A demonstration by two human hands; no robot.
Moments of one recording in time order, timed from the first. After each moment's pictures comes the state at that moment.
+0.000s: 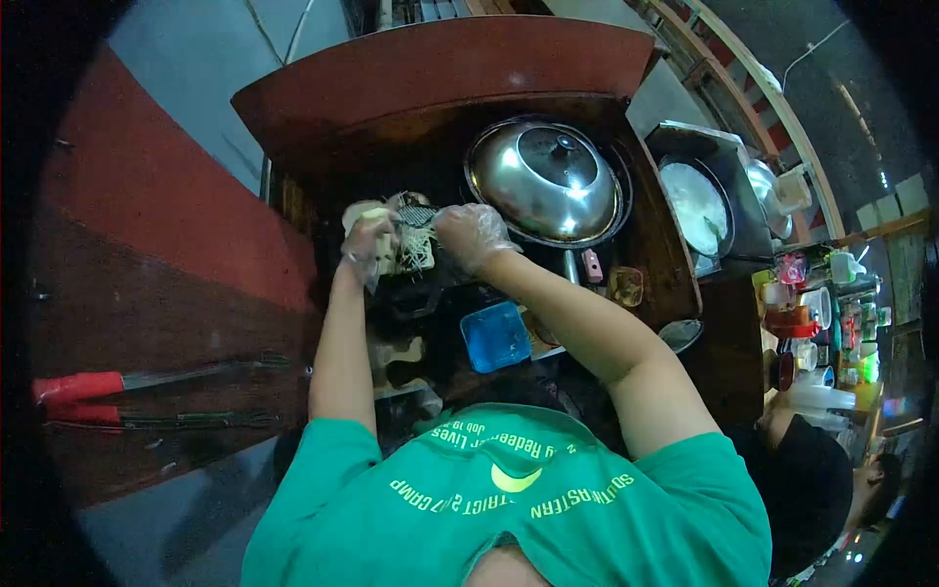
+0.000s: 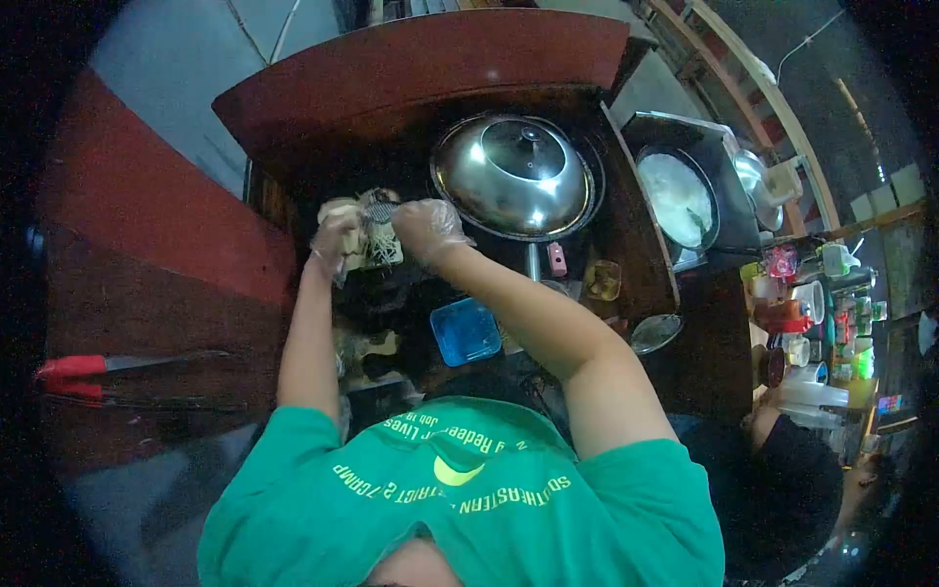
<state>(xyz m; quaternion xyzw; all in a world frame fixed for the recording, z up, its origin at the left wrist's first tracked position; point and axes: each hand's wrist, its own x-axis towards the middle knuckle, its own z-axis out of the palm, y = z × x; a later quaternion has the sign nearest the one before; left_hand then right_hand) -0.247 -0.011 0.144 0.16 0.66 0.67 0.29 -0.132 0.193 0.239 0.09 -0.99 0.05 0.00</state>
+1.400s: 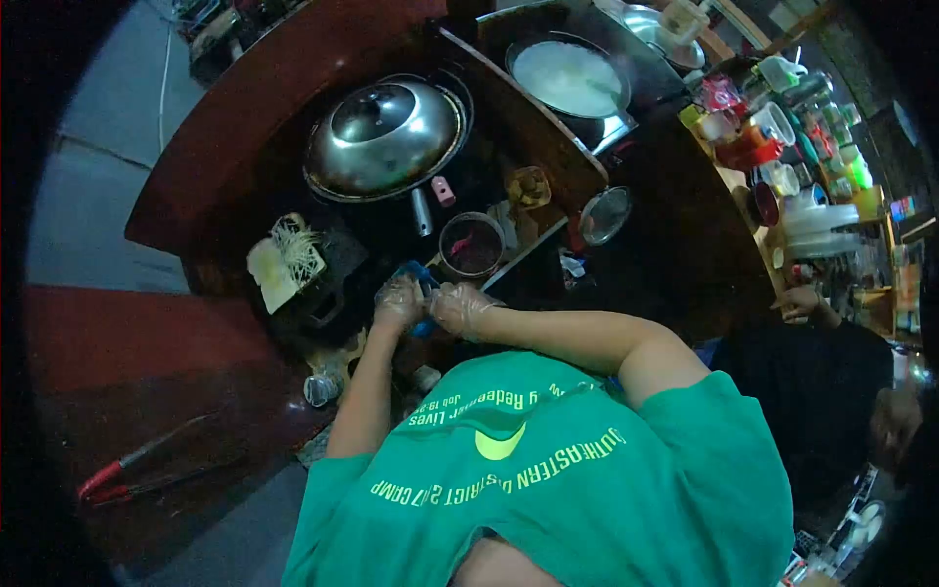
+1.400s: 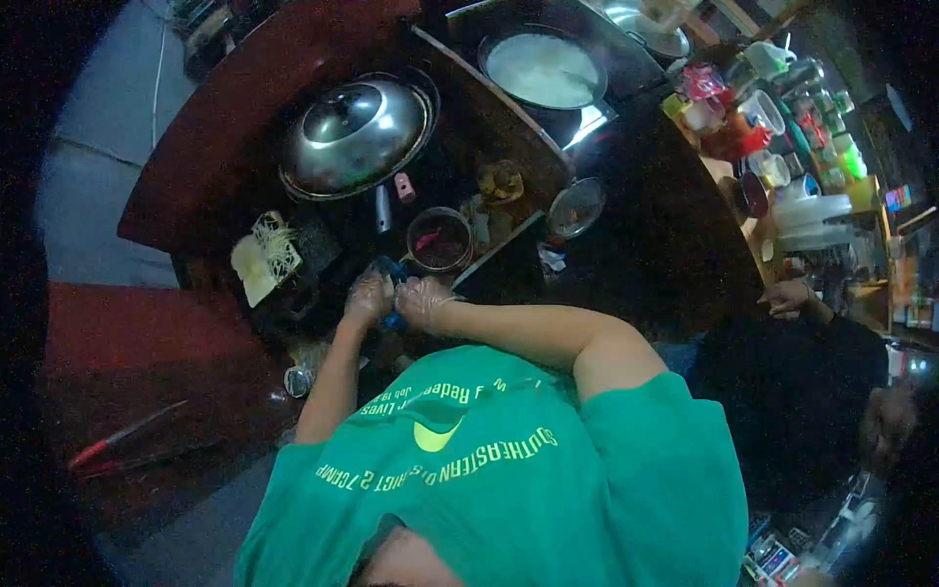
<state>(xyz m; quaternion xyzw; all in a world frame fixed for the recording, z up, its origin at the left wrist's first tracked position) -0.036 0.113 0.024 0.43 0.87 0.03 0.26 0.116 0.232 0.091 0.09 -0.99 0.09 -0.05</state>
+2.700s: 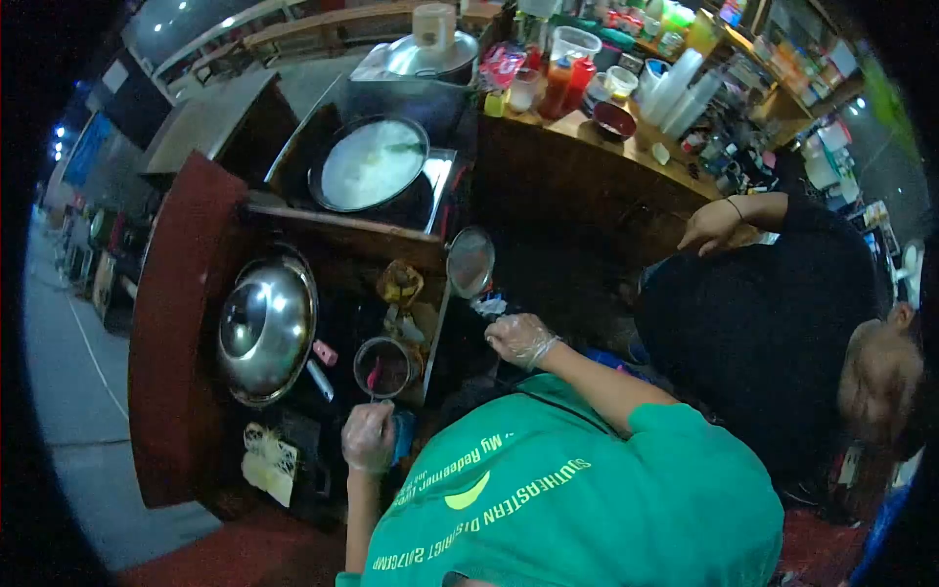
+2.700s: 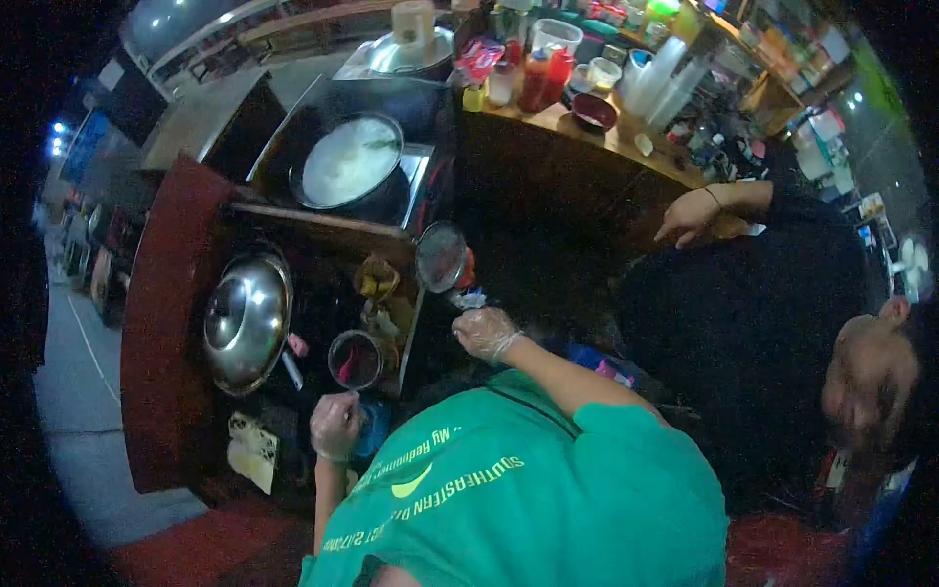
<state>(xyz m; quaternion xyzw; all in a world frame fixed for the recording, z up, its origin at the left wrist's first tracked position) 0.027 0.172 0.196 0.72 0.60 0.33 0.05 0.329 0.357 0.118 -0.38 -0.89 0.23 0.11</state>
